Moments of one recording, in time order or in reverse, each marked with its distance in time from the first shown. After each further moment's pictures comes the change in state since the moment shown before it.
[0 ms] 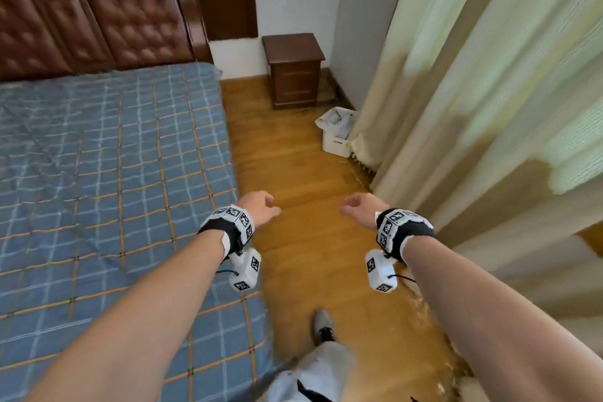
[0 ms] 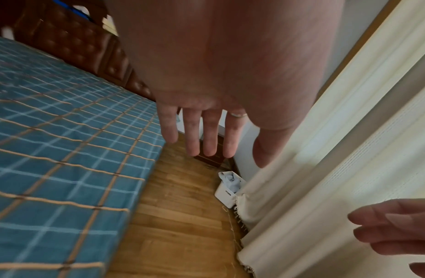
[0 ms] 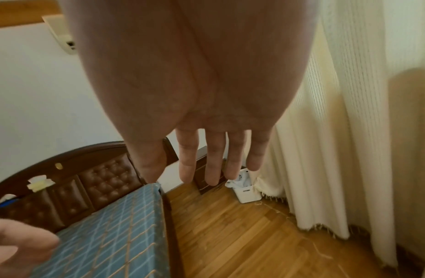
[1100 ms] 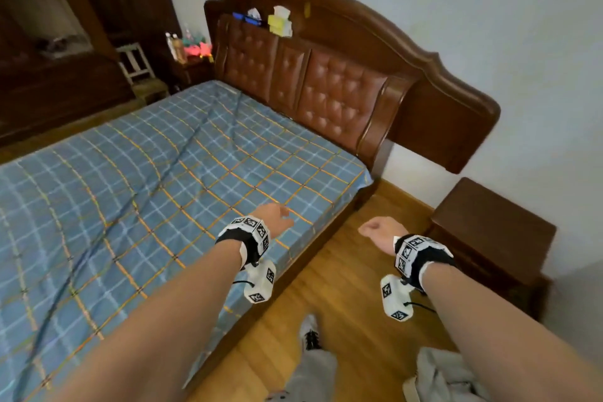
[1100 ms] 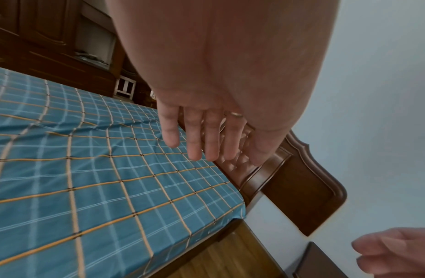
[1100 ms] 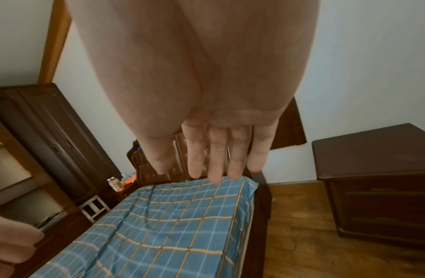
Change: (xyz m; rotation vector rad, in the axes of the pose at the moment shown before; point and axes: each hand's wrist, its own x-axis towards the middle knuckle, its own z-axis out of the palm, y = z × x) left_hand 0.642 0.035 -0.364 -0.288 0.361 -0.728; right_hand 0.839 -0.400 -0.300 -0.358 -0.409 -0.679
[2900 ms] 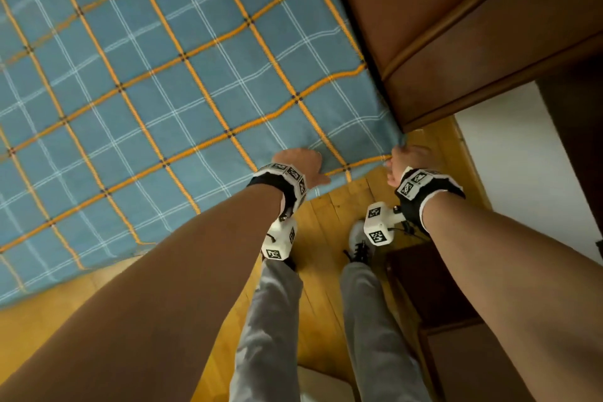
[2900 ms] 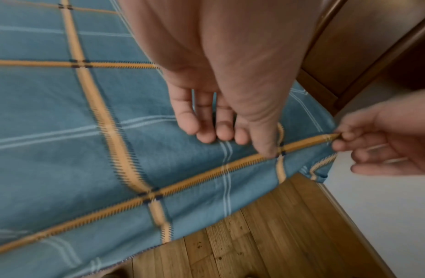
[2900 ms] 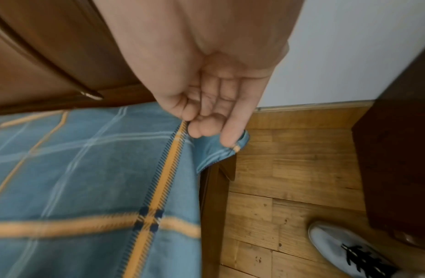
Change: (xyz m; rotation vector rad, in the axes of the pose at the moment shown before) left_hand 0.776 0.184 0.228 0.125 -0.430 -0.304; right_hand 0.923 0.298 0.022 0.128 -0.374 0.362
